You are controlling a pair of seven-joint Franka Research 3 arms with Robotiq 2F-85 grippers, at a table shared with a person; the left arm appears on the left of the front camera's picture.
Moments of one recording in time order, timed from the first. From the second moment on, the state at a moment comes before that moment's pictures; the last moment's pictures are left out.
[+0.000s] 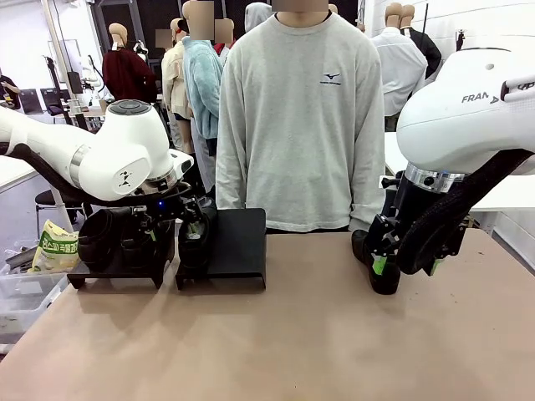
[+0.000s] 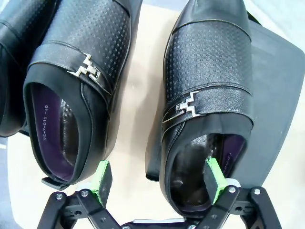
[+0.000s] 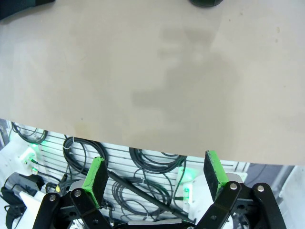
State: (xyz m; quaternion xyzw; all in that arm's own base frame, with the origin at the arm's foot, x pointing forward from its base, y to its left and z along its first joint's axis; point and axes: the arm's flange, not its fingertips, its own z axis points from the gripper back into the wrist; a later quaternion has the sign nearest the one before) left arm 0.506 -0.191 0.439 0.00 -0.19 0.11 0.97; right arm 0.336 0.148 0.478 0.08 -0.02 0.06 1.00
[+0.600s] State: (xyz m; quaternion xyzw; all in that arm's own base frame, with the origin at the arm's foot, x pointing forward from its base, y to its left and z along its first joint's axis) left arm 0.483 -0.202 0.482 -0.04 -0.27 0.08 0.96; right arm 0.336 0.148 0.478 0.08 -0.02 0.06 1.00
